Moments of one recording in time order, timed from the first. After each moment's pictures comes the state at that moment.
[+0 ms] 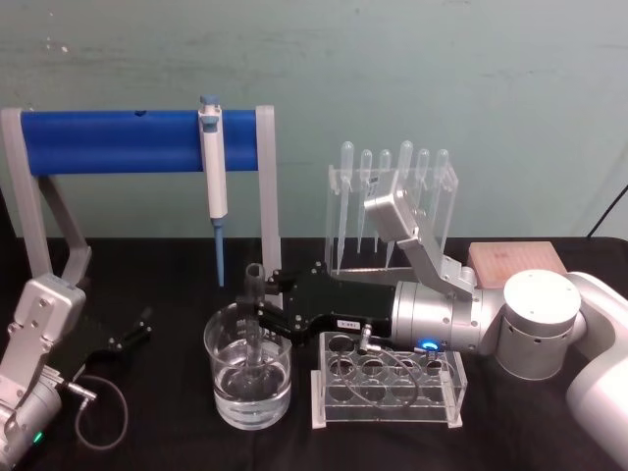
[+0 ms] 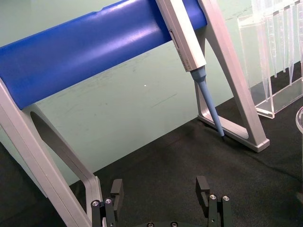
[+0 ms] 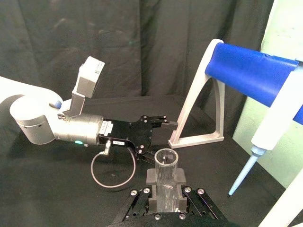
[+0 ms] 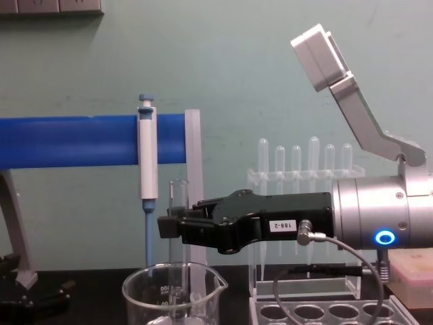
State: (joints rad) left arm -0.20 0.60 0.45 -1.41 -0.25 -0.12 0.03; right arm 0.67 0.37 -0.73 -1.23 0.50 -0.01 0.81
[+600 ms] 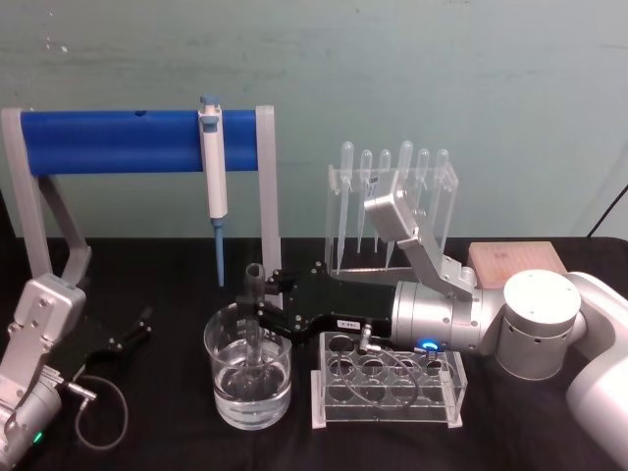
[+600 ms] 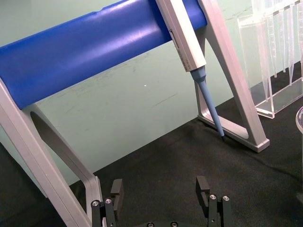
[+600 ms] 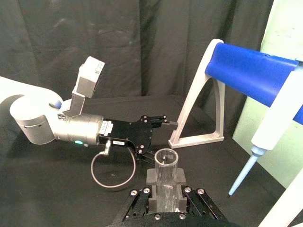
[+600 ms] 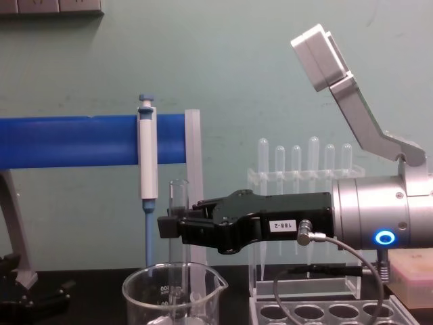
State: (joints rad) left arm -0.20 0.60 0.45 -1.41 -0.25 -0.12 0.03; right arm 0.67 0.37 -0.73 -1.23 0.50 -0.01 0.81
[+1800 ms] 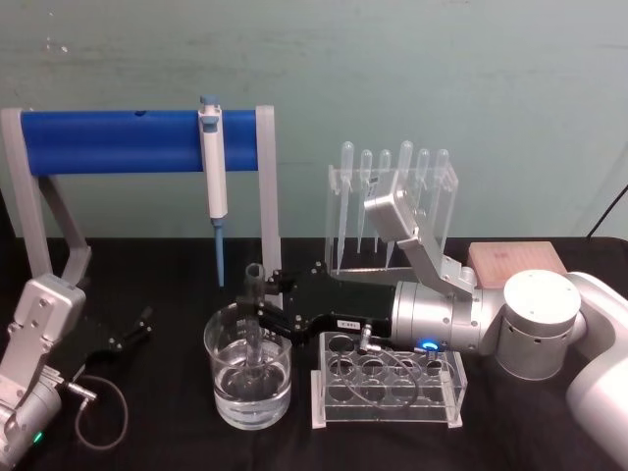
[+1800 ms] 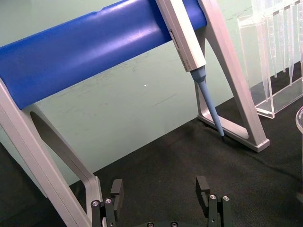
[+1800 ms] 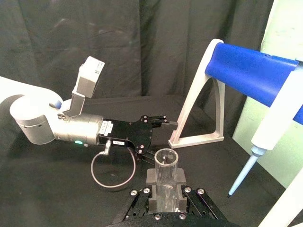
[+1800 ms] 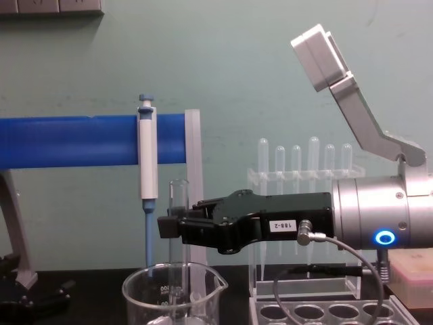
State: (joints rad) left arm -0.20 0.60 0.45 -1.41 -0.25 -0.12 0.03; right arm 0.67 0.37 -0.73 -1.23 0.50 -0.01 0.81
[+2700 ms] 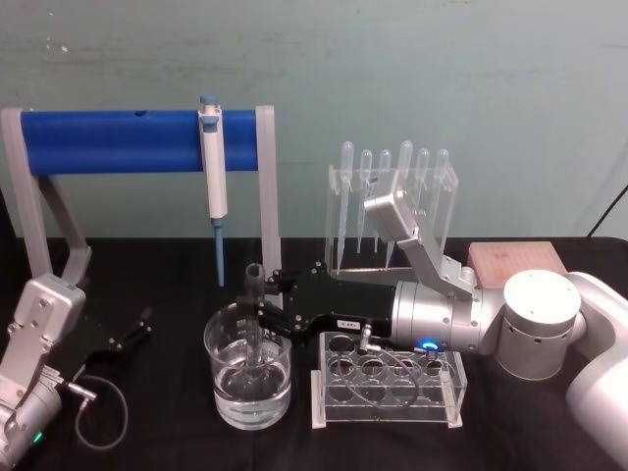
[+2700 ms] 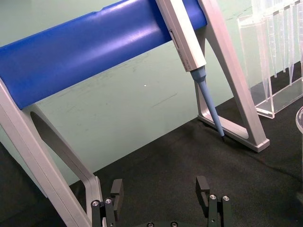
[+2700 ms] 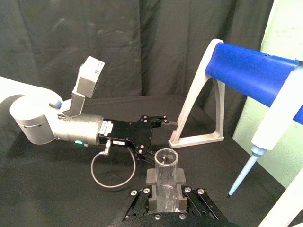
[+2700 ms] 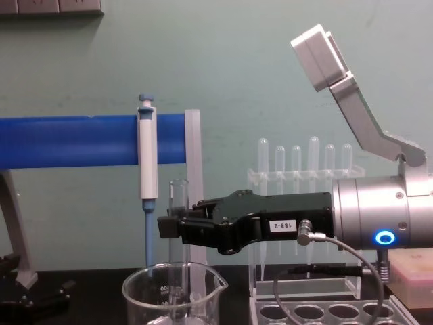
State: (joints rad) left arm -0.20 0.60 0.45 -1.41 -0.25 -0.12 0.03; right arm 0.67 0.37 -0.73 -1.23 0.50 -0.01 0.81
